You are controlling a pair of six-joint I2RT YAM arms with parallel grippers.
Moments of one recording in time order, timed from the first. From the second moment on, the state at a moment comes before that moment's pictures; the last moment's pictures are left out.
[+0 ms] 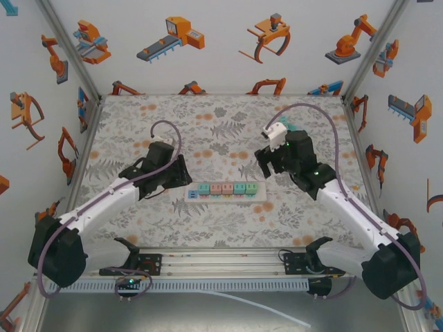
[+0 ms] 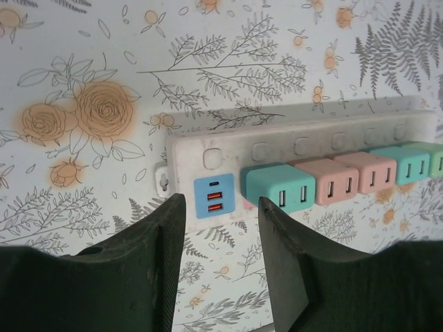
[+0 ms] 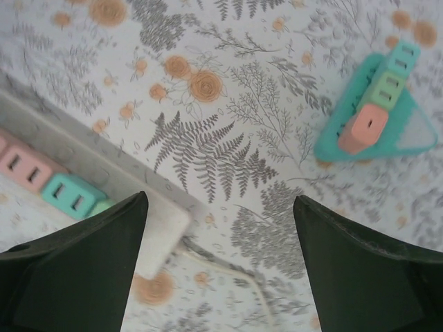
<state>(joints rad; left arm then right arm) -0.59 1.21 0.79 -0.39 -0.03 -0.57 0.48 1.10 0.86 -0.30 -0.08 -0.29</state>
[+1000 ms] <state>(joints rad) -0.59 1.37 0.73 -0.31 0.00 -0.46 0.49 1.43 0.82 -0.46 -0.61 -1.01</state>
